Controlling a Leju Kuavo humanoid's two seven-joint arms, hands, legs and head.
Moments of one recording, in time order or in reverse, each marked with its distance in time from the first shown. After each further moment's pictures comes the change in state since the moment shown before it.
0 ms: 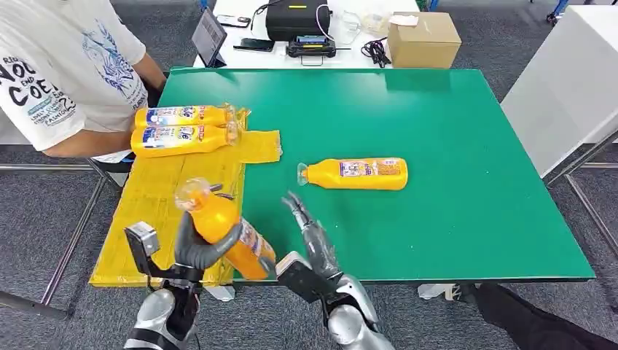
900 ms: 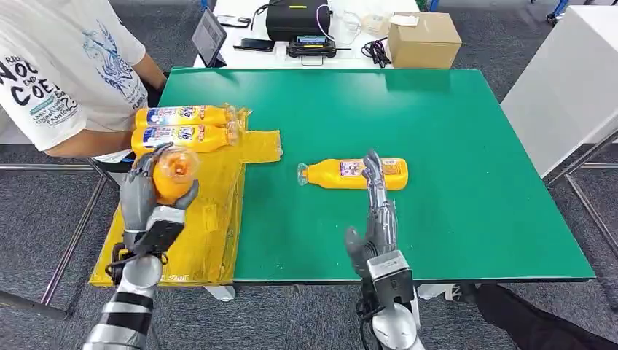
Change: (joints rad) left arm -0.188 0.061 0.120 0.044 -0.860 0.621 -0.121; right arm 0.104 -0.012 -0.109 -0.402 -0.205 -0.019 -0.106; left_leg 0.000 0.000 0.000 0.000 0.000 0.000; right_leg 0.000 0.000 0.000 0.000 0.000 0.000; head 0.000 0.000
